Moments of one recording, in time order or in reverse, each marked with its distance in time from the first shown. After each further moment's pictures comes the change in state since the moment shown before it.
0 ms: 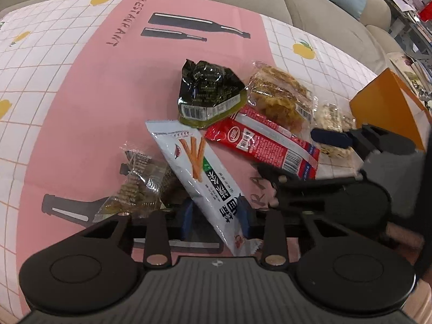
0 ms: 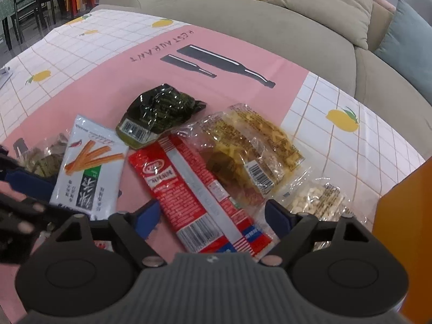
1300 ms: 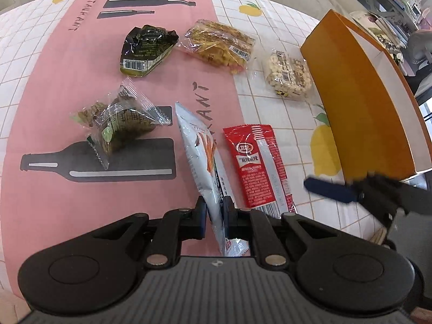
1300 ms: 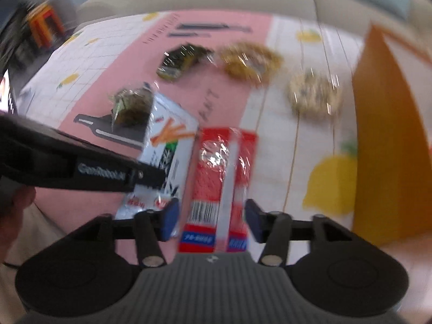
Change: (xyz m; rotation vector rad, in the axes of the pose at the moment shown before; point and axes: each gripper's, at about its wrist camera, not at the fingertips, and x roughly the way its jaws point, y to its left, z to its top) left arm -0.026 -0.032 -0.052 0.155 0.083 -0.073; right arm -0.107 0.049 -0.091 0.282 0.064 0.042
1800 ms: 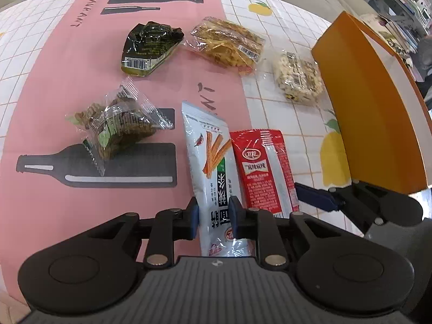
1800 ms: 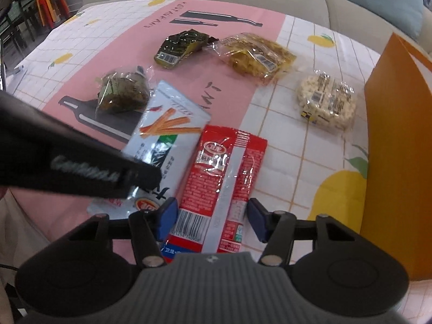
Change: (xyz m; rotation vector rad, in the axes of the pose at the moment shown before) left arm 0.015 -0.001 0.008 -0.036 -0.001 0.027; right arm 0.032 -0.001 0.000 -0.064 0.026 -0.032
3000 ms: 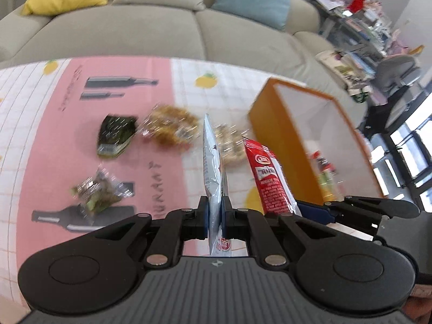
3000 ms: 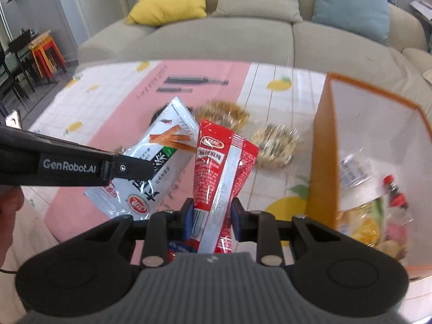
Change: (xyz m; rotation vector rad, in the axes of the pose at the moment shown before) left arm -0.104 -0.066 0.016 0.088 -0.231 -0.097; right arm -0.120 -0.049 0.014 0.134 -0.161 0.034
